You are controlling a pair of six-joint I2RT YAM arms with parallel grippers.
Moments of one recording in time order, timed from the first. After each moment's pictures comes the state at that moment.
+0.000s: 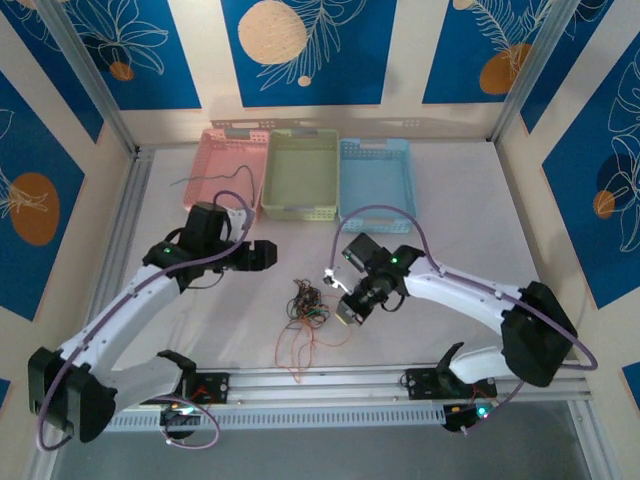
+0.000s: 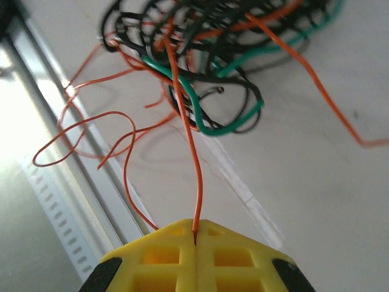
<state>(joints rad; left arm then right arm) -0.45 1.12 0.89 -0.62 0.36 -0.41 0.79 1.32 0.84 -0.79 -0.43 0.03</state>
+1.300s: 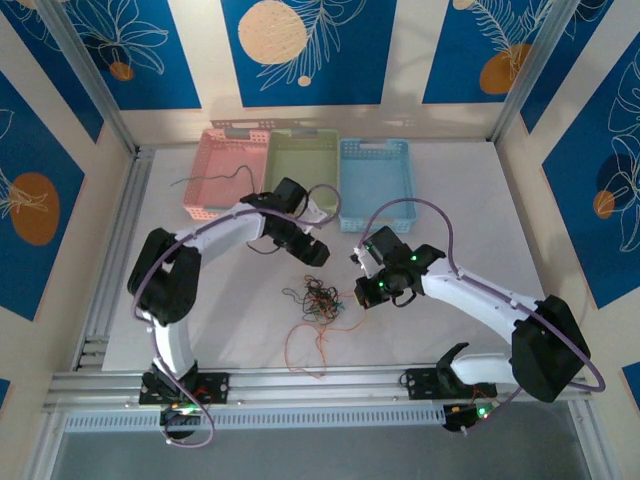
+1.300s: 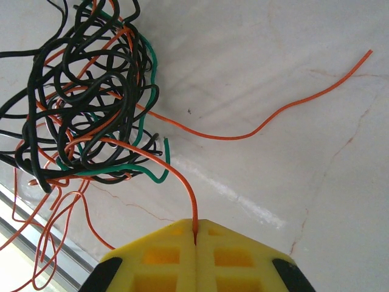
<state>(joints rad) -0.60 1.89 1.42 -0.75 0.47 0.11 0.66 1.26 0.80 -0.75 -0.26 0.27</state>
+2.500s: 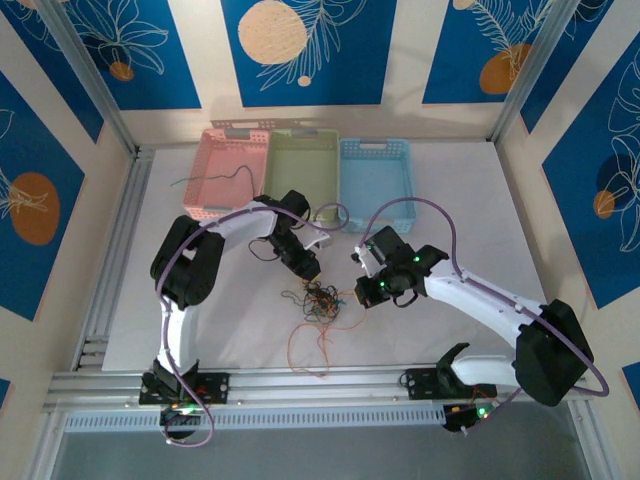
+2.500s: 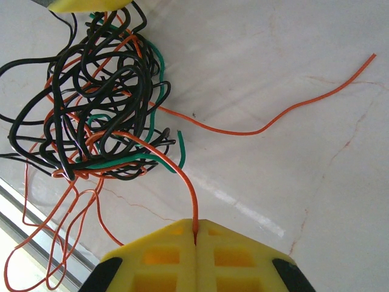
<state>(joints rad) -0.60 2.04 1.44 -0.91 0.61 0.30 0.66 1.24 0.80 -0.75 -0.25 0.27</state>
